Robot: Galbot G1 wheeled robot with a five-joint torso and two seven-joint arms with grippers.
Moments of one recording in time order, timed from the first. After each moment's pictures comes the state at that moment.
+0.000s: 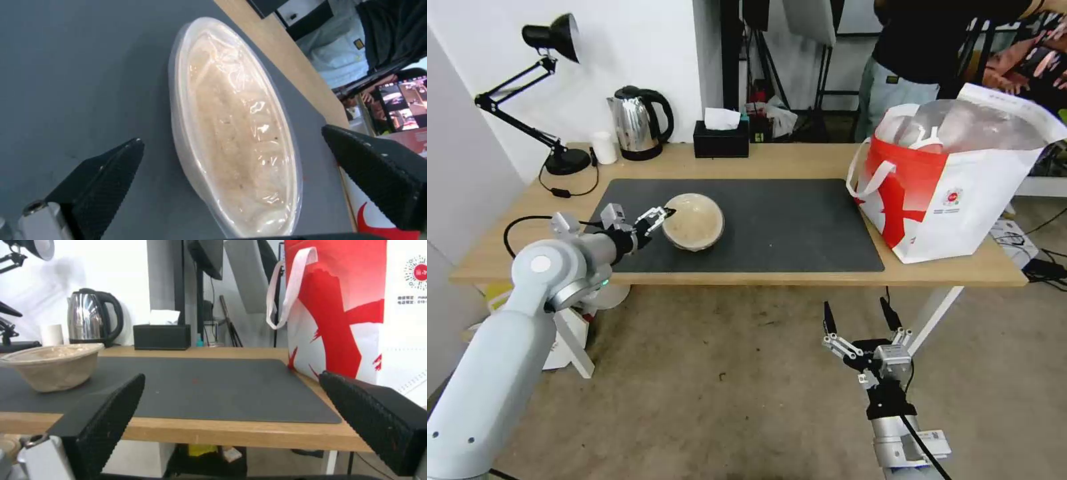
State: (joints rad) left arm 0.86 -1.01 -0.44 -1.87 -1.82 0.58 -0.70; right arm -1.66 0.93 0.12 2.14 0.12 0.37 0.60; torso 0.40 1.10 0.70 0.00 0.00
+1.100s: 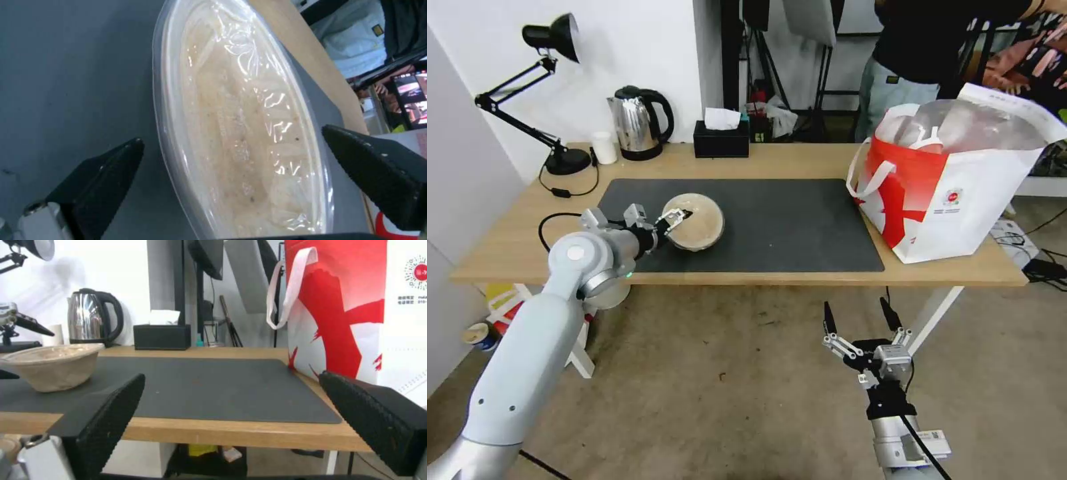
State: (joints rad) left arm 0.76 -1.07 -0.34 -1.74 -1.76 0.58 -0.69; right arm -1.66 0.93 0.12 2.14 0.12 0.37 0.60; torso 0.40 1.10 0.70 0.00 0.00
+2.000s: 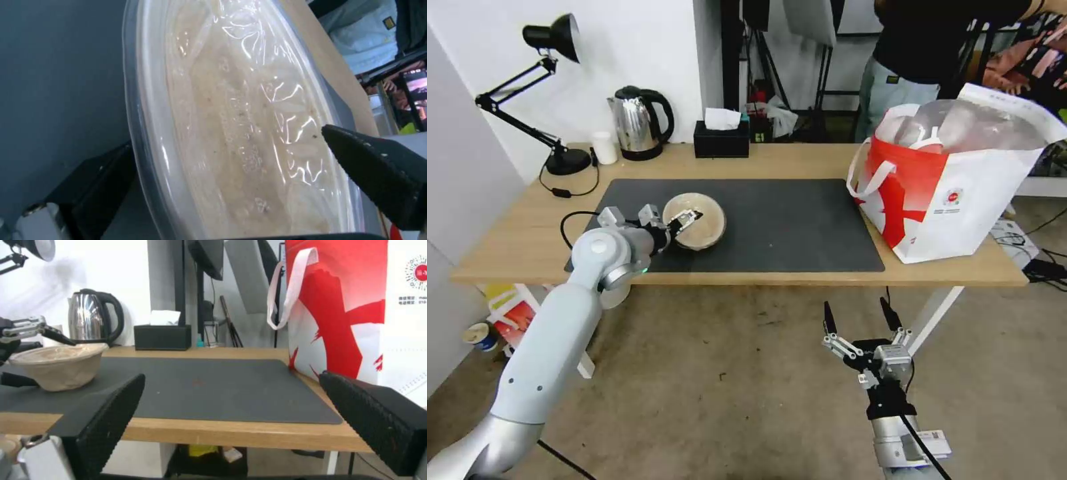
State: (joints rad) left arm 0.70 -1.12 -0.27 -1.64 -1.71 0.58 -0.66; right arm -1.66 0.93 0.12 2.14 0.12 0.37 0.60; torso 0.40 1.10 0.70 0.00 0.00
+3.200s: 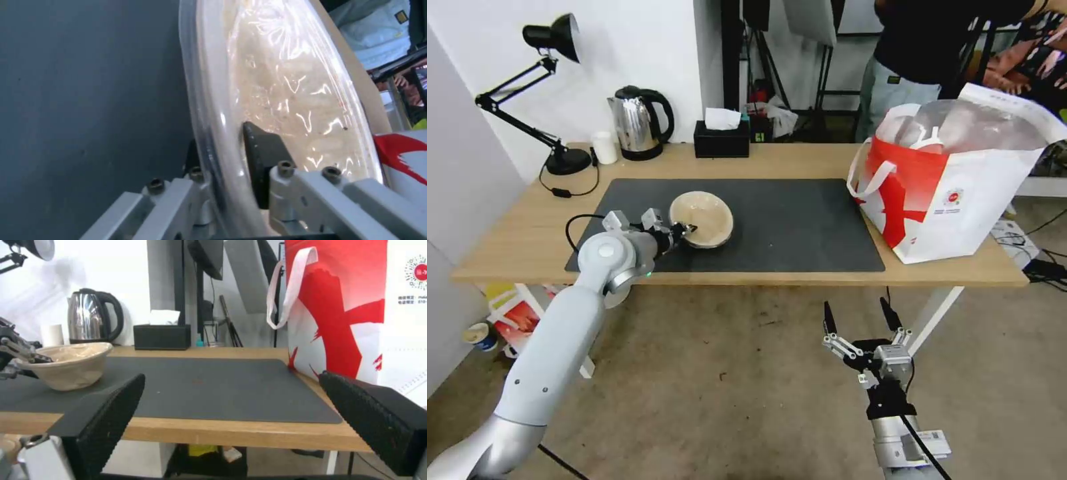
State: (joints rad) left arm 0.72 -1.11 -0.26 -1.64 -1.68 0.56 -0.65; right arm -1.66 0.93 0.12 2.14 0.12 0.37 0.60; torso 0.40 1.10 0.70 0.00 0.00
